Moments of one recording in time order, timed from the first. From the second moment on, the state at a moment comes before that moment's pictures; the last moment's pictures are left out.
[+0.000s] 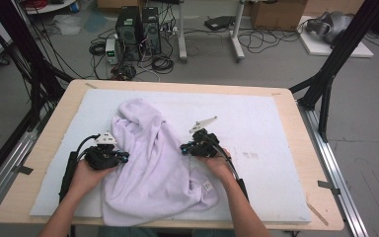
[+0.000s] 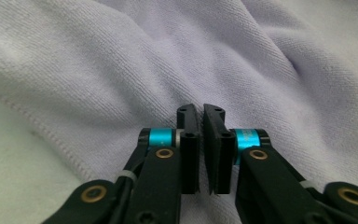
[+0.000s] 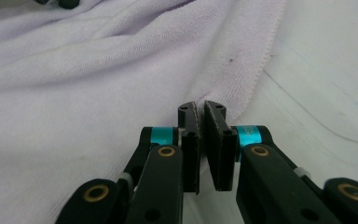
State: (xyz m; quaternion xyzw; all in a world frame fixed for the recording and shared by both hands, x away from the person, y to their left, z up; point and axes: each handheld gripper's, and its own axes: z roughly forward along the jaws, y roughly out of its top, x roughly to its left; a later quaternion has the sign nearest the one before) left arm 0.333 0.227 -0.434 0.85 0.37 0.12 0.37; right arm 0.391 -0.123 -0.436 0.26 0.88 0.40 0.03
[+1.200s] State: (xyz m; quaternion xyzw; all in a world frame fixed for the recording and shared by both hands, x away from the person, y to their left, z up) left arm 0.301 0.219 -0.406 0.84 0.34 0.14 0.39; right arm 0.342 -0.178 -0.389 0.23 0.88 0.41 0.08
